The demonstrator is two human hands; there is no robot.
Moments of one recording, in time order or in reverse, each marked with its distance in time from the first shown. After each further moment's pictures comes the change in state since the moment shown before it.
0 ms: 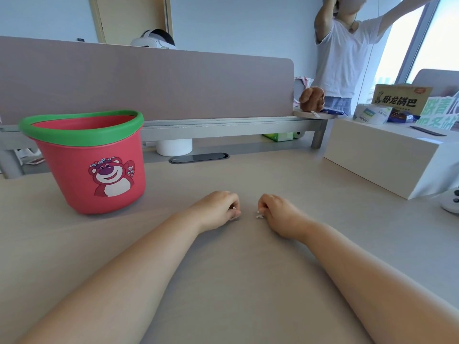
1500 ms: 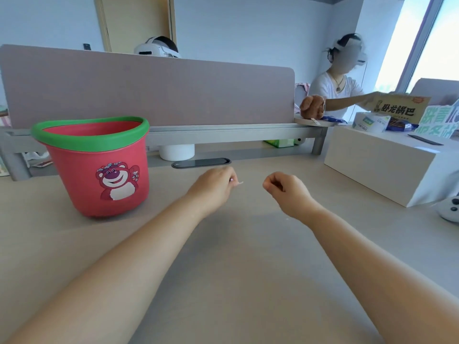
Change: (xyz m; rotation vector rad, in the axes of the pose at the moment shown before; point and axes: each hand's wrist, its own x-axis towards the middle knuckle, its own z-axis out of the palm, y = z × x) left_hand -0.001 0.020 -0.040 0.032 0.339 -0.046; right_hand 0.001 -0.020 -0.043 0.349 0.293 0.060
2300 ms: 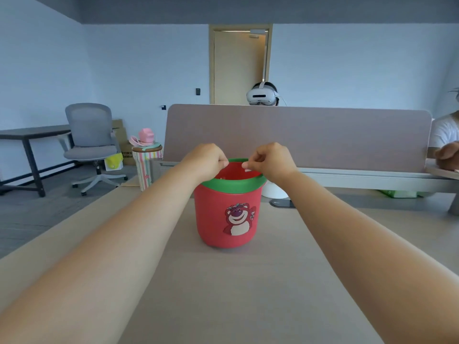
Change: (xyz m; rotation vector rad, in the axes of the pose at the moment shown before) left_hand -0.029 -0.139 -0.206 0.242 0.158 -0.431; right_hand 0.125 -0.230 0.113 0.094 -0.102 -0.354
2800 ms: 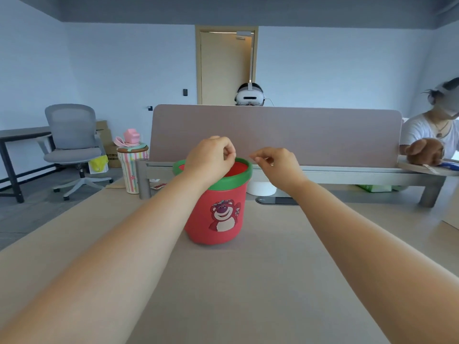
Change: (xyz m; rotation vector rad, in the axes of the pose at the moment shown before) left_hand -0.016 0.040 0.013 -0.193 0.312 0.140; right_hand -0.034 0.023 -0.027 -0.022 0.122 -0.073
